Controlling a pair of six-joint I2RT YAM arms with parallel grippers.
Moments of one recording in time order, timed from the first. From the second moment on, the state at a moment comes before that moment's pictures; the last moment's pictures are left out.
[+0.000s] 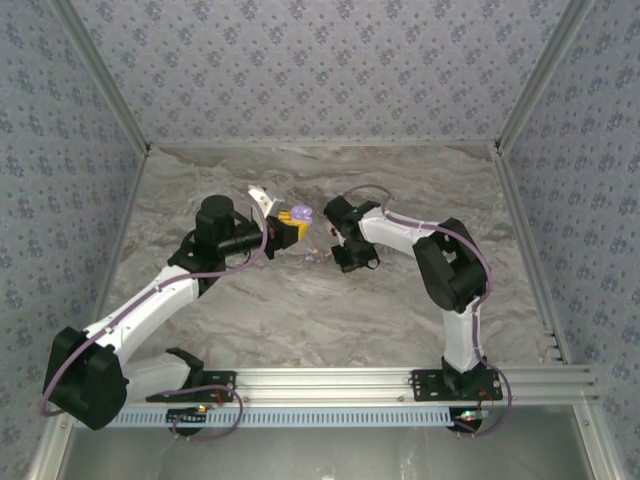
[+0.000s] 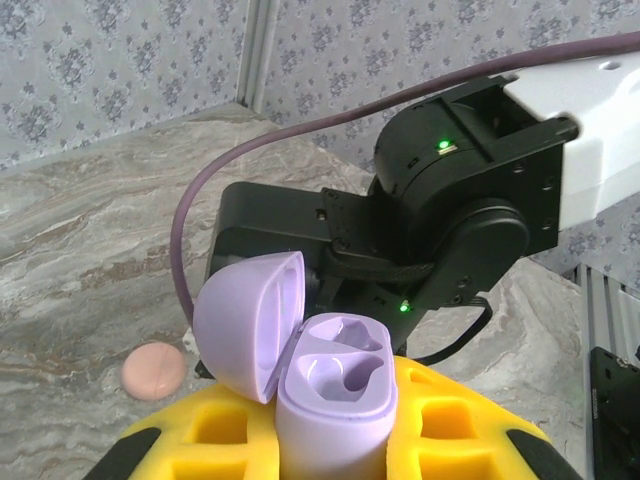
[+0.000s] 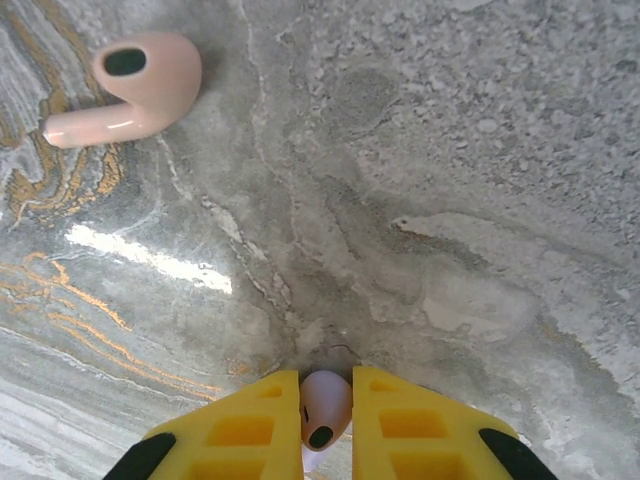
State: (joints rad) left arm -0.51 1.15 0.77 0.13 0.62 -0.14; right arm 0.64 1.98 1.37 -0.85 -0.01 0.27
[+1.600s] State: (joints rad) left arm -0.56 1.43 0.65 0.43 0.50 -0.31; right arm 0.53 1.33 1.04 -0.31 -0.33 0.19
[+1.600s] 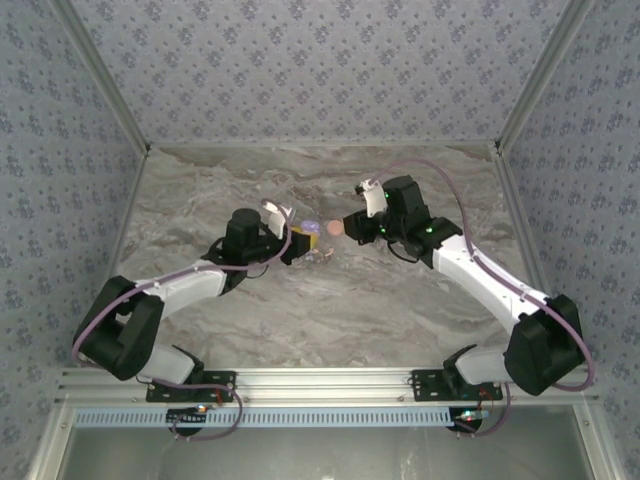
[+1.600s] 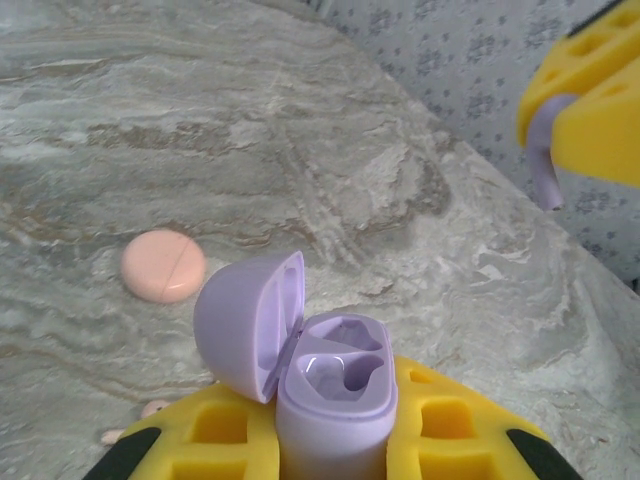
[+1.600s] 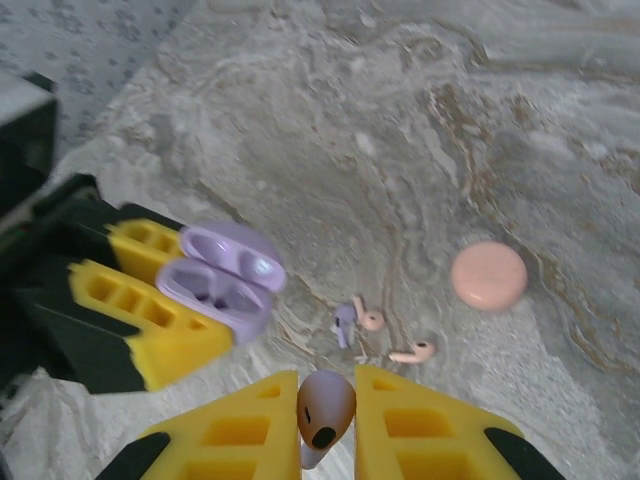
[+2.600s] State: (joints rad) left arm -0.63 1.48 0.61 0.79 0.62 -0.37; right arm 0.64 1.26 1.05 -0.19 -0.26 0.18
